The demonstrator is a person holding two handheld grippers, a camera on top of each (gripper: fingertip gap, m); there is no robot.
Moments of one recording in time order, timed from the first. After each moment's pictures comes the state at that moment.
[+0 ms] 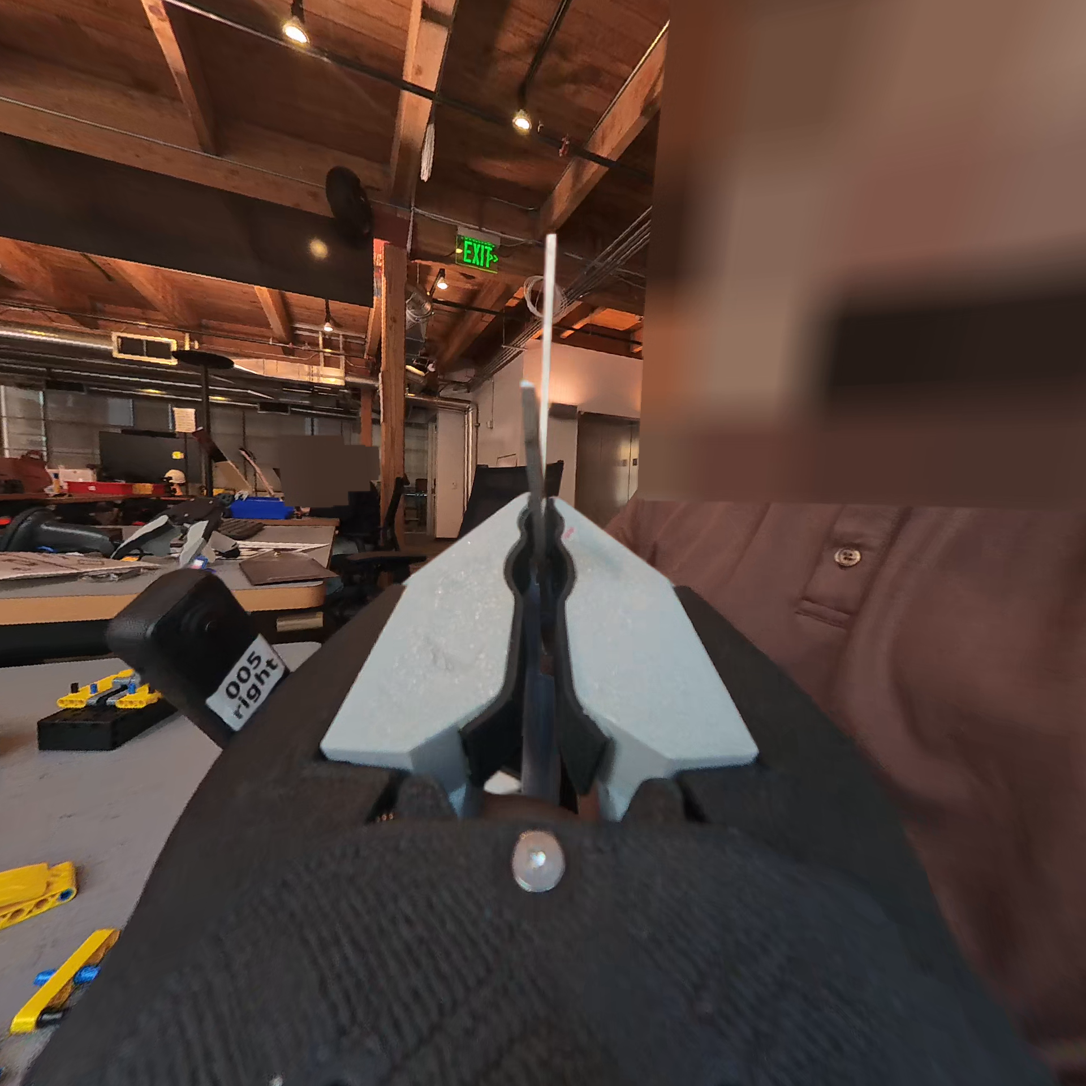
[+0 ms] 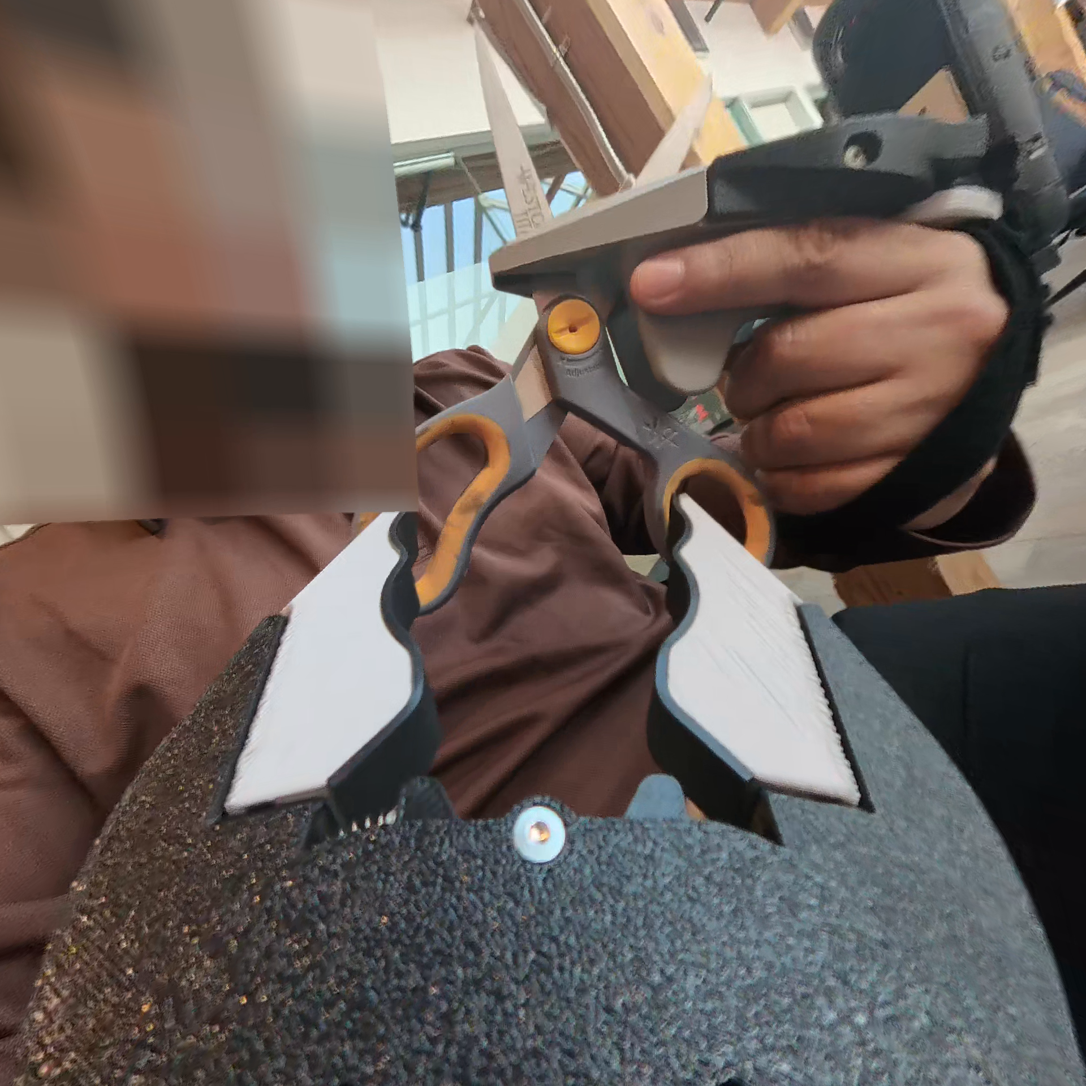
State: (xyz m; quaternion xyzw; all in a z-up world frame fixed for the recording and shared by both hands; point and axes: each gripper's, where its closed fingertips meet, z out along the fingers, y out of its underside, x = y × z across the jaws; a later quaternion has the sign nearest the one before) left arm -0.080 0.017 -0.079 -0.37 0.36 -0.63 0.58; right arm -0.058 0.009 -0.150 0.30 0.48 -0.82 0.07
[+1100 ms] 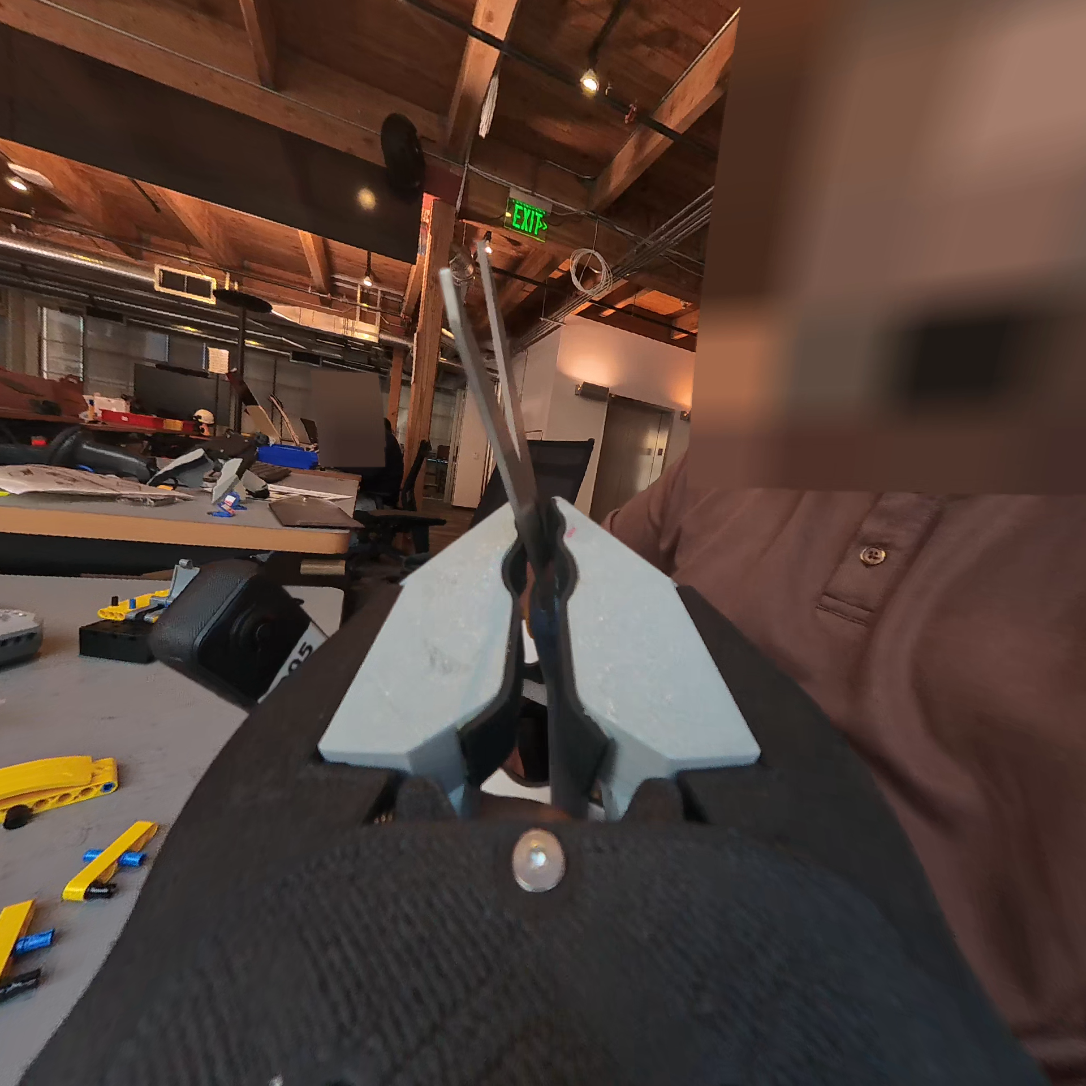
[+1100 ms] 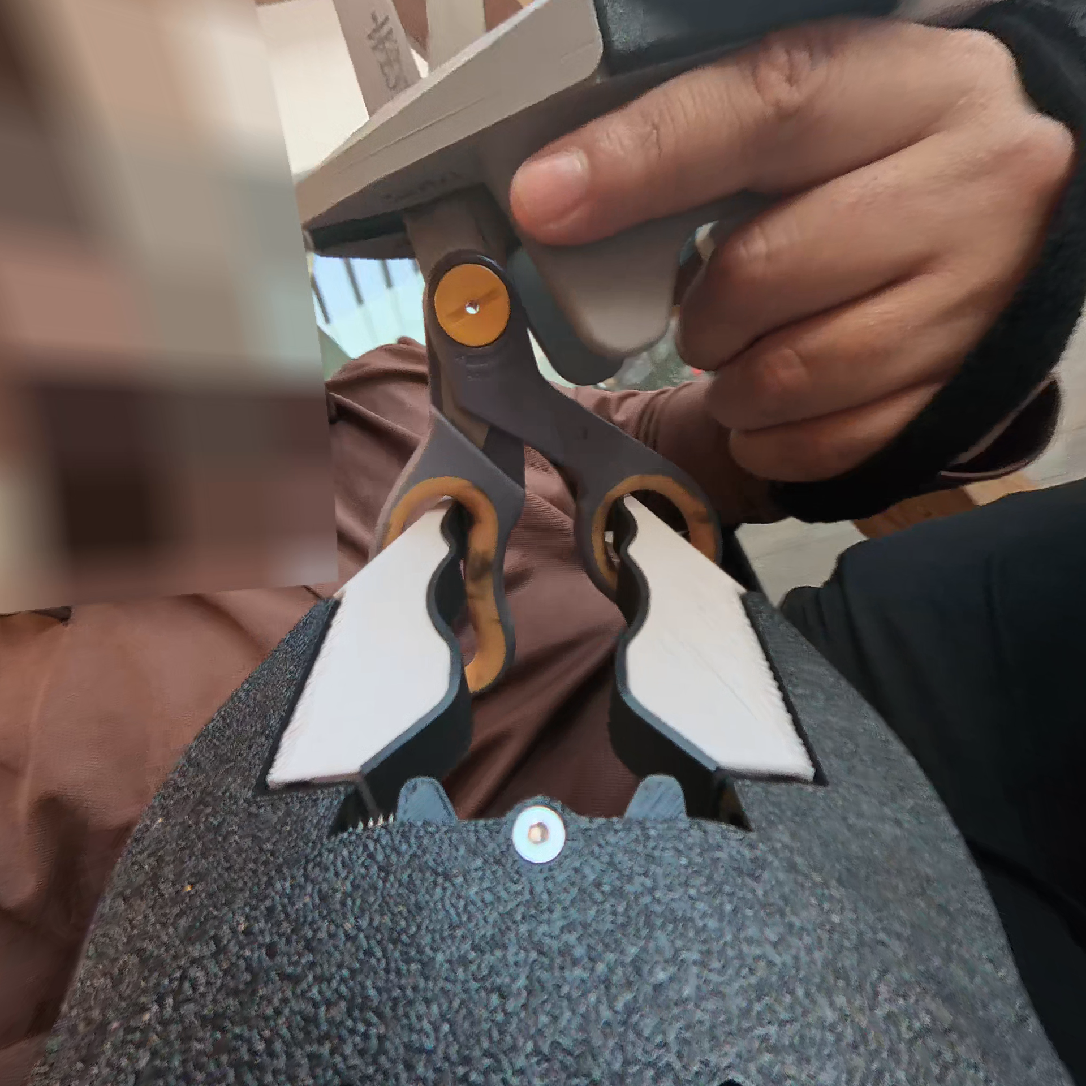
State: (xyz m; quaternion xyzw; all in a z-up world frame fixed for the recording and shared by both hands) left arm -0.080 0.042 -0.098 -0.42 0.34 -0.63 0.56; right arm -0.090 -0.010 -0.178 0.37 0.46 -0.79 0.13
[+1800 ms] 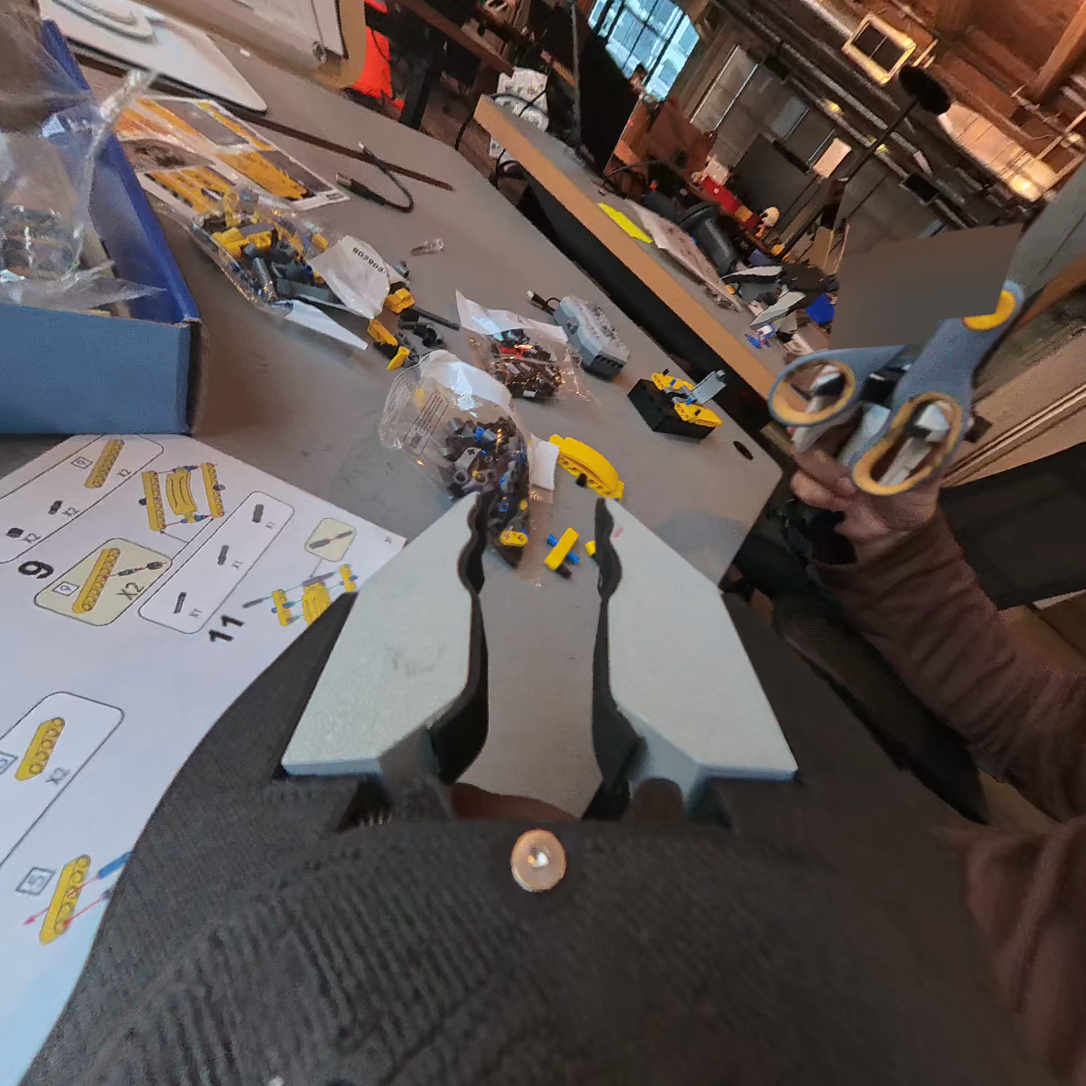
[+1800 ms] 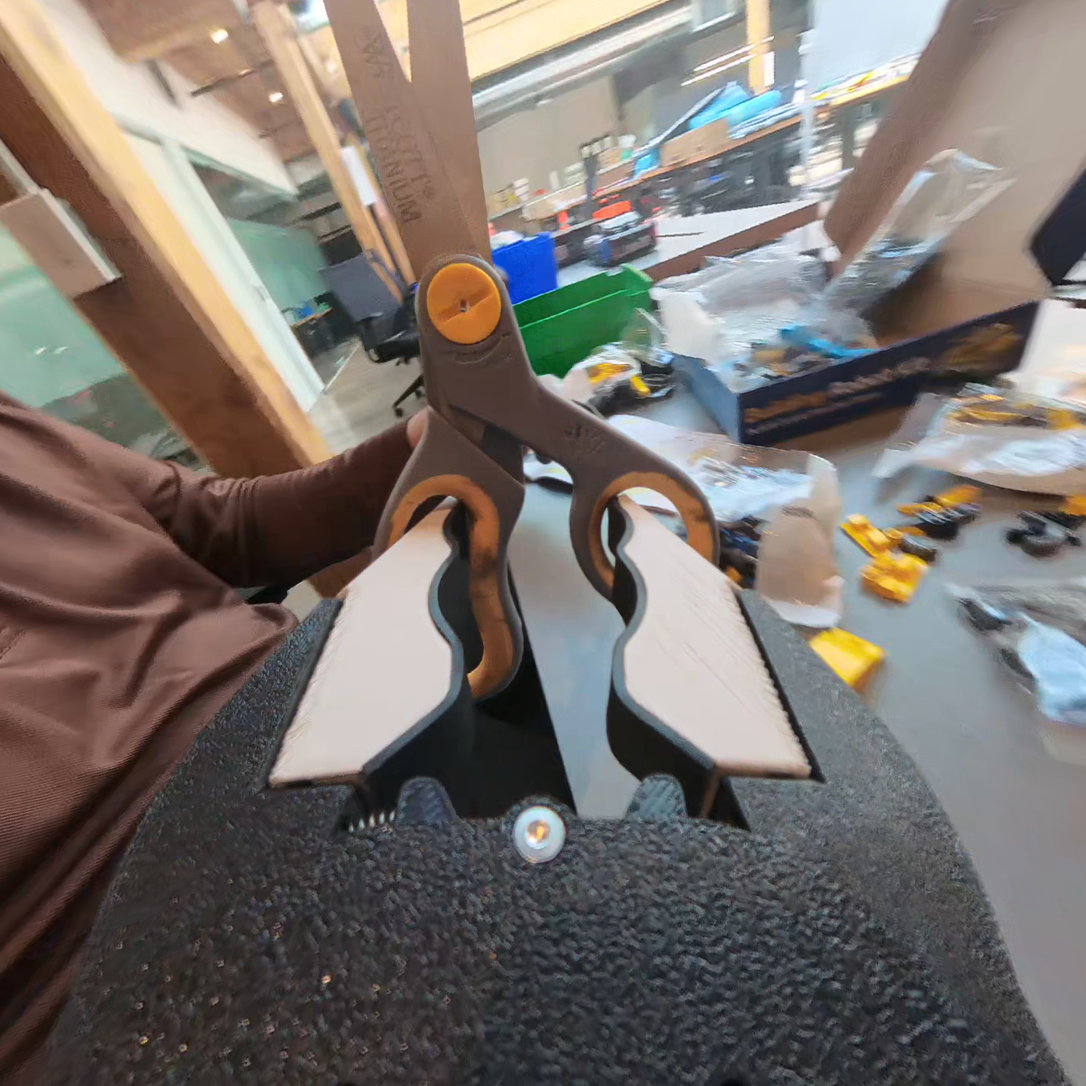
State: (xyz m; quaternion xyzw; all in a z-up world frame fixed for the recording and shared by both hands) left arm -0.186 0.184 -0.202 -0.78 0.04 -0.36 0.51; right arm -0.005 0.189 -0.139 0.56 0.46 -0.59 -0.36
